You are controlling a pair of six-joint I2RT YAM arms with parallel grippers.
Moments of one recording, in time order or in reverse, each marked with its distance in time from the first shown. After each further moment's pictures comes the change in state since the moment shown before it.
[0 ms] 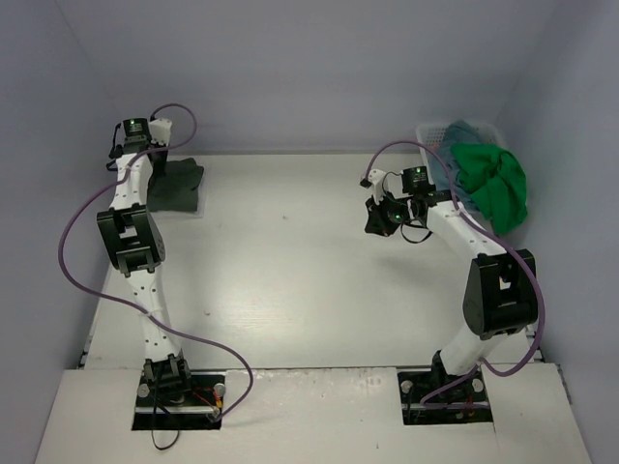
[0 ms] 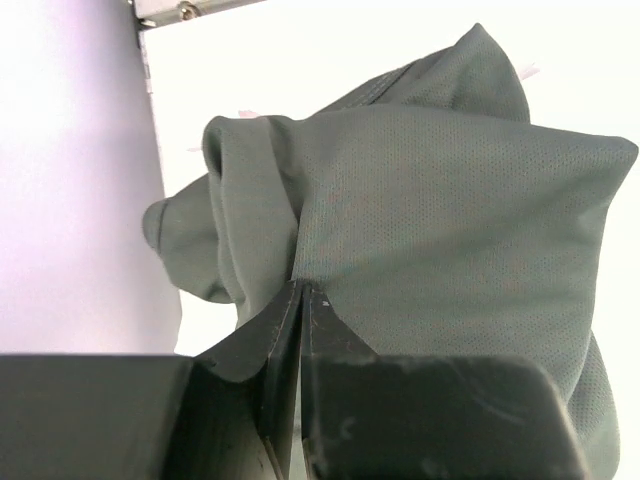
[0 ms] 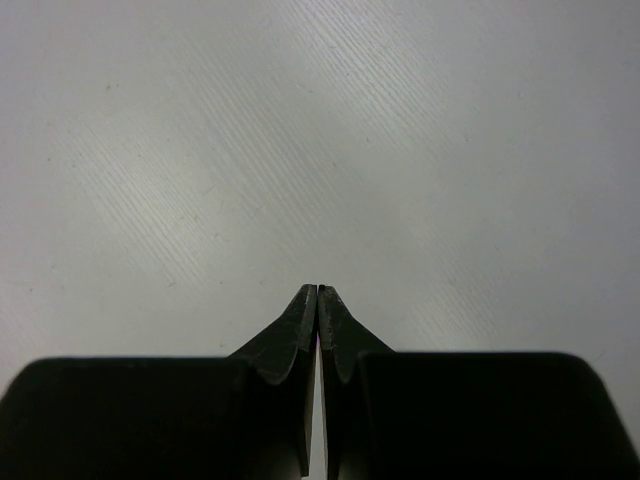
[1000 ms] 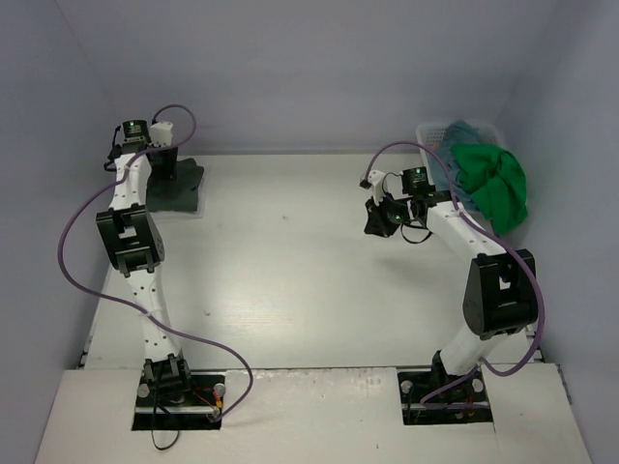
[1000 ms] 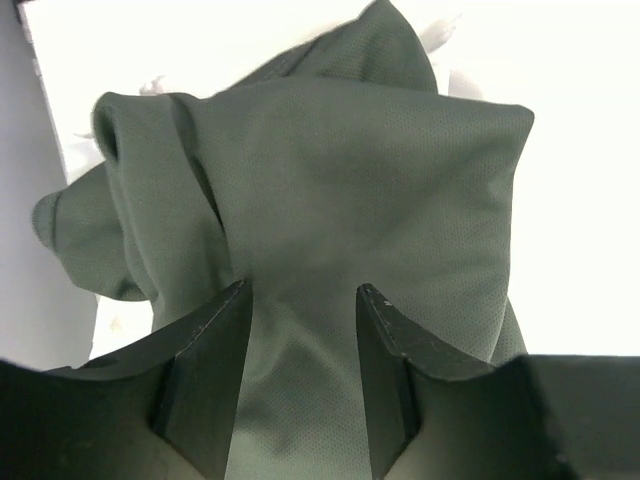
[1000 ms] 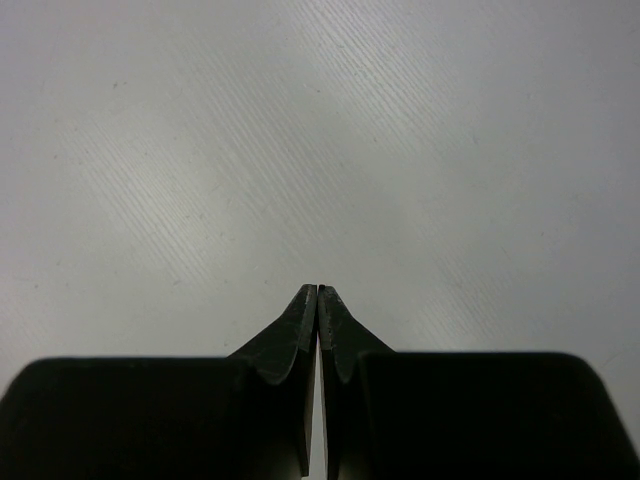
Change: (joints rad) left arm 0.005 0.000 0.006 -0.080 0.138 -0.058; right arm 0.000 0.000 -0.006 -0.003 -0.013 -0.006
